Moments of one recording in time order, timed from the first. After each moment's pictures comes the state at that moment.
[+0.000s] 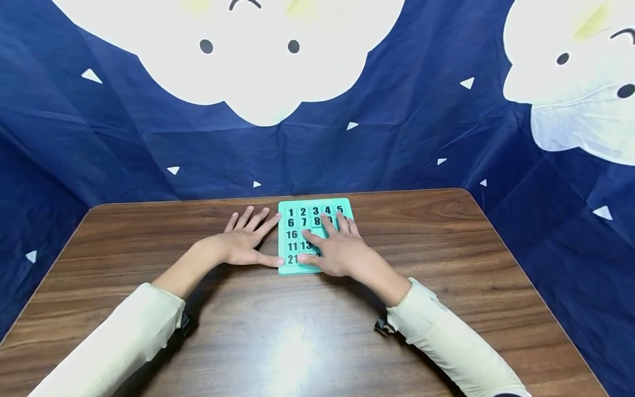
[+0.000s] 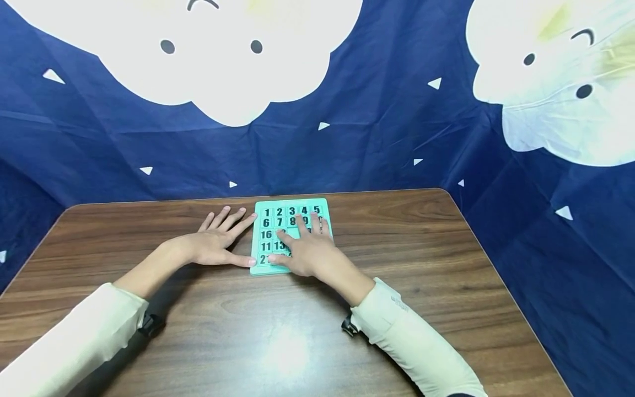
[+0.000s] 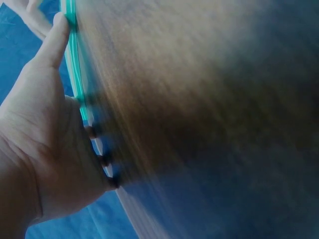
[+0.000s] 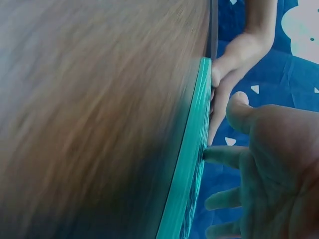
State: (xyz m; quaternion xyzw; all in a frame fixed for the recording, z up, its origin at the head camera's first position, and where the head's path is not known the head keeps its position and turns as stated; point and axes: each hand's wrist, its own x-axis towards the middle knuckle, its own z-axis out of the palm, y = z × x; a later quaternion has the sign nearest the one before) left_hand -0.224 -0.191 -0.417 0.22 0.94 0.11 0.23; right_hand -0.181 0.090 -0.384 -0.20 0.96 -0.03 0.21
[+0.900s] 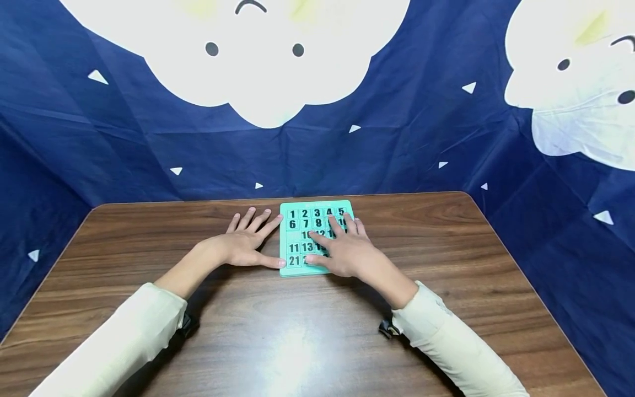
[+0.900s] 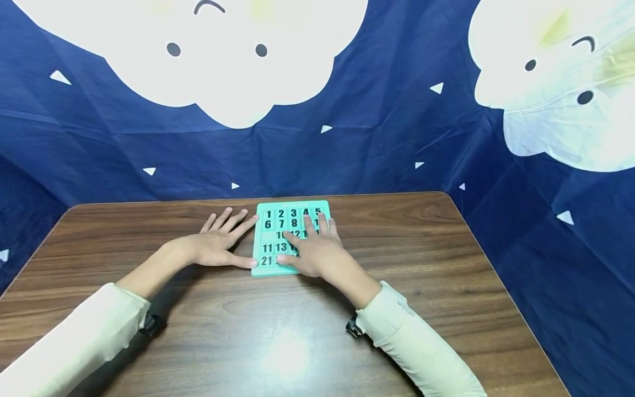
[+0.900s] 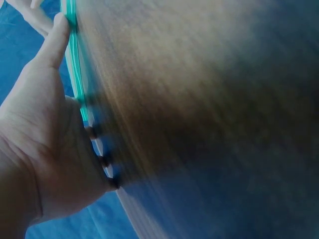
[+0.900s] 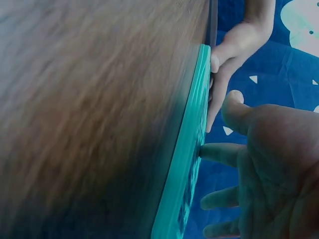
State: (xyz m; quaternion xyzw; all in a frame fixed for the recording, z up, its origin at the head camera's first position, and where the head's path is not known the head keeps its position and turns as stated) left_hand -0.223 -0.192 -0.418 0.22 0.94 0.11 0.23; right_hand -0.181 0.093 -0.383 -0.19 0.96 0.00 0.21
